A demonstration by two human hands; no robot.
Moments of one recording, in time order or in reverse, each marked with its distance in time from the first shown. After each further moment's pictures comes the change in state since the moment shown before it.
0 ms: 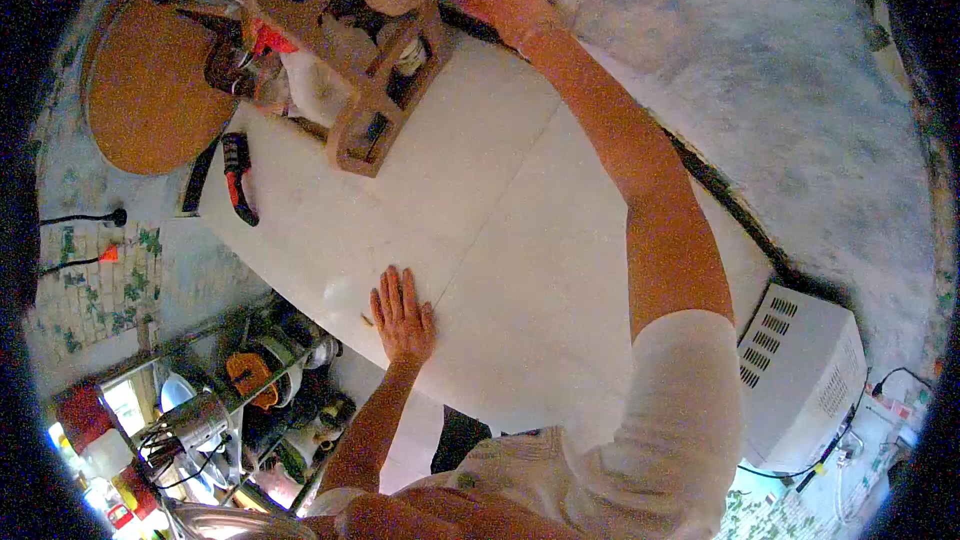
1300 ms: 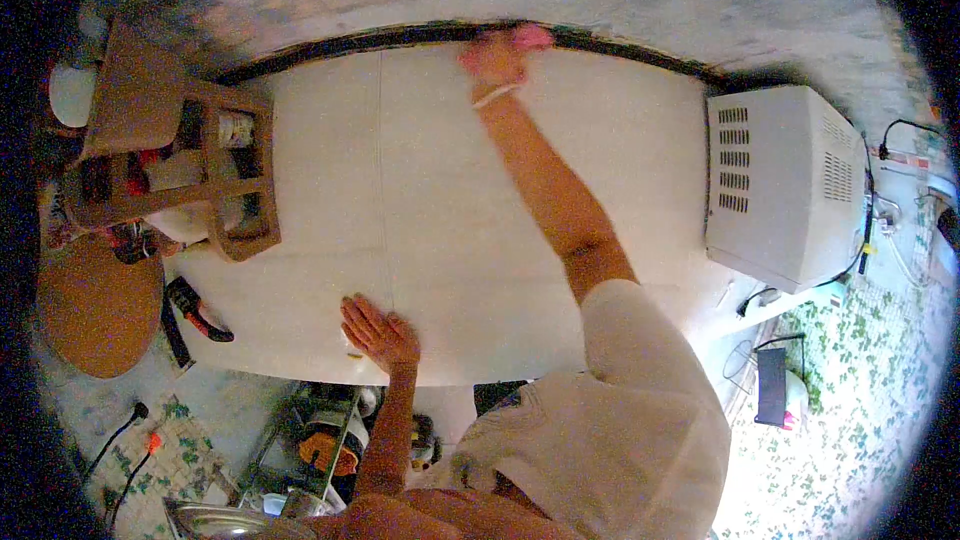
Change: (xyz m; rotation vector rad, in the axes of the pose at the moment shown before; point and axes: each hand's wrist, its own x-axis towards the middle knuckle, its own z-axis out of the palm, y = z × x) left_hand 0.002 0.000 0.017 0.072 0.066 0.161; right_hand -0.240 -0.105 0.083 1.828 1.052 2.203
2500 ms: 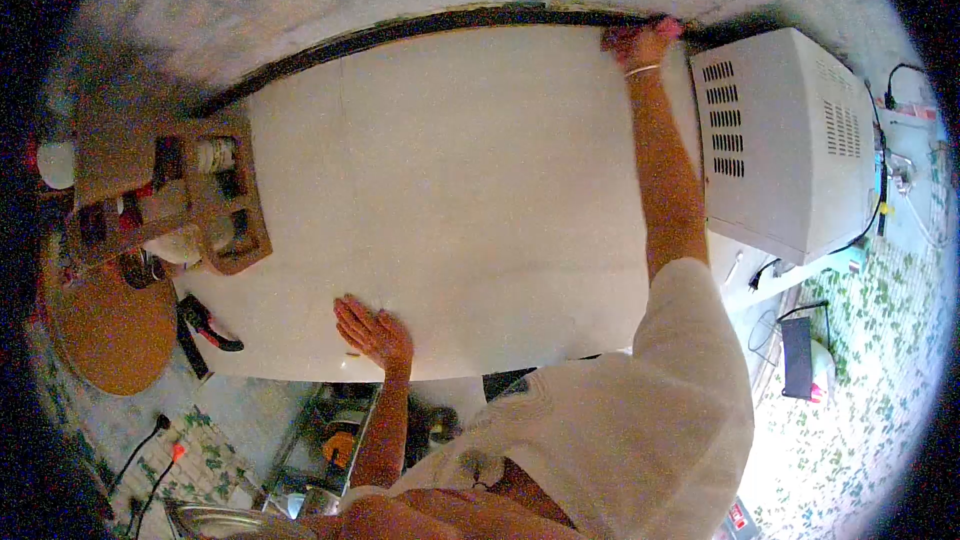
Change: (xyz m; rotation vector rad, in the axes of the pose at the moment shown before) left_hand -0.004 0.006 0.004 0.019 0.068 0.052; right_hand 0.089 -0.153 -0.214 0.133 0.103 0.144
